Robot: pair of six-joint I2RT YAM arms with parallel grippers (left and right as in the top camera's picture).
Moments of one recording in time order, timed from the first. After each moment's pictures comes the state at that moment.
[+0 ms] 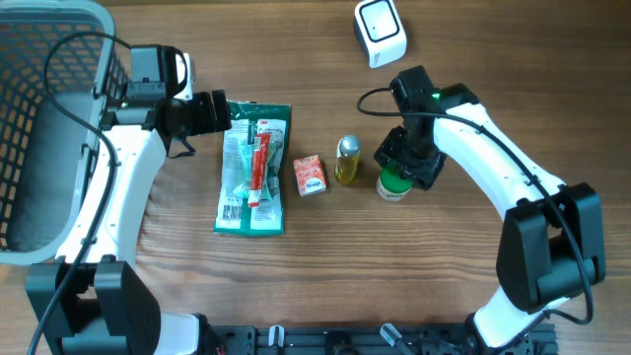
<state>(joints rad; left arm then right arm) 0.00 1.60 1.28 -0.73 0.04 -0.15 0.33 1.83 1.34 -1.06 -0.10 0.86</state>
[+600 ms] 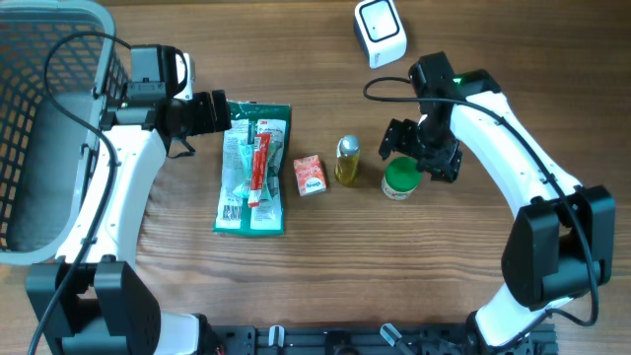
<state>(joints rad) 0.00 1.60 1.28 -0.73 0.04 -0.15 0.26 1.83 1.42 -1.17 -0.16 0.64</state>
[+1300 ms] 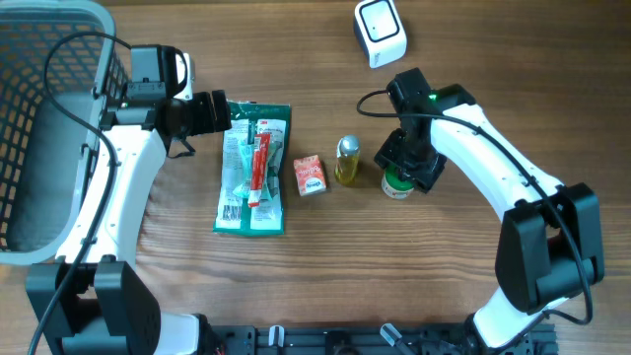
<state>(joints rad) 0.00 1.60 1.28 -0.73 0.04 -0.15 0.35 1.83 1.34 -1.09 -0.07 0.95</state>
